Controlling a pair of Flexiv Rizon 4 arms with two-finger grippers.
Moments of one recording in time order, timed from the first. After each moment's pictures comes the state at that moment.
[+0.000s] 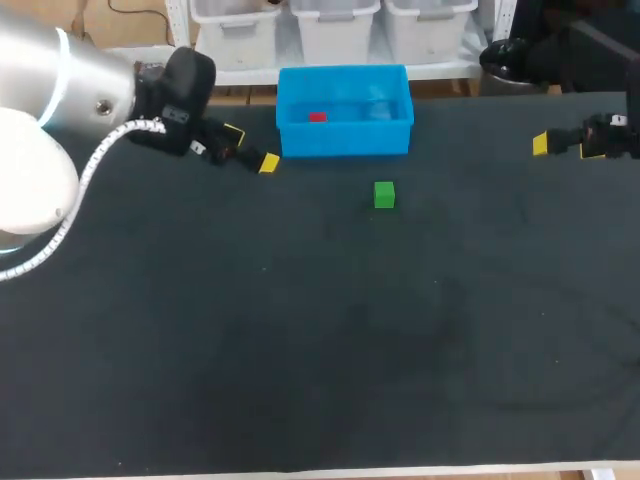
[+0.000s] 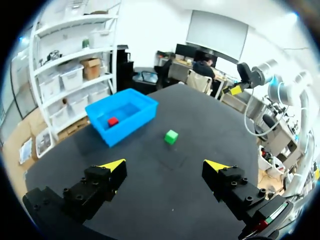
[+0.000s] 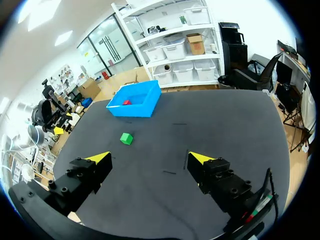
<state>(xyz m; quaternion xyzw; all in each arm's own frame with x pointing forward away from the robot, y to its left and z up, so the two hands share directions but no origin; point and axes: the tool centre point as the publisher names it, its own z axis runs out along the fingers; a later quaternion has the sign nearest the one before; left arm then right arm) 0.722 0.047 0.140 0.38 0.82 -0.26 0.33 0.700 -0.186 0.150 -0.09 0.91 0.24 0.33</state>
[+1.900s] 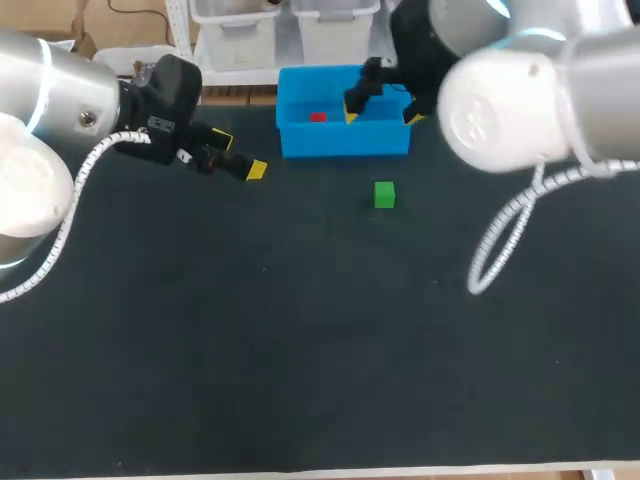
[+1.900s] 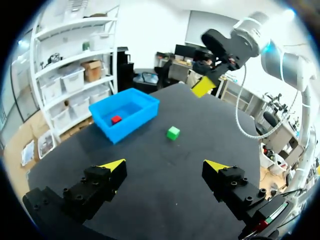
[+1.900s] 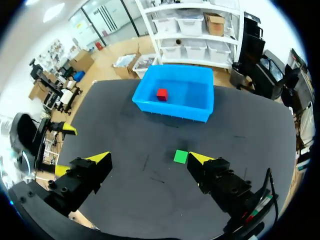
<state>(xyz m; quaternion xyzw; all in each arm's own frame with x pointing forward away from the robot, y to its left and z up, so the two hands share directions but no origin) 0.717 0.061 0.139 0.39 0.82 -0.25 0.34 0.771 0.045 0.158 -0.12 0.96 0.18 0.20</state>
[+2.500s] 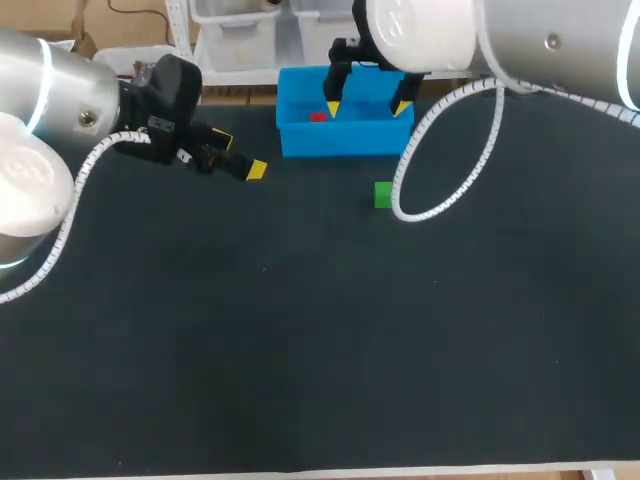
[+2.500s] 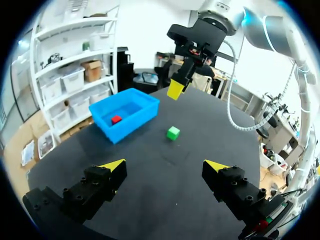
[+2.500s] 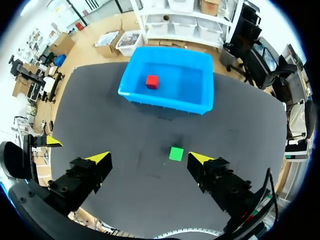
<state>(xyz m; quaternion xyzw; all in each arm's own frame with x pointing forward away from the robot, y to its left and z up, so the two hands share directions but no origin) 0.716 0.061 0.139 0.39 0.82 -0.25 0.34 0.796 0.056 0.148 -0.10 0.99 0.11 0.08</state>
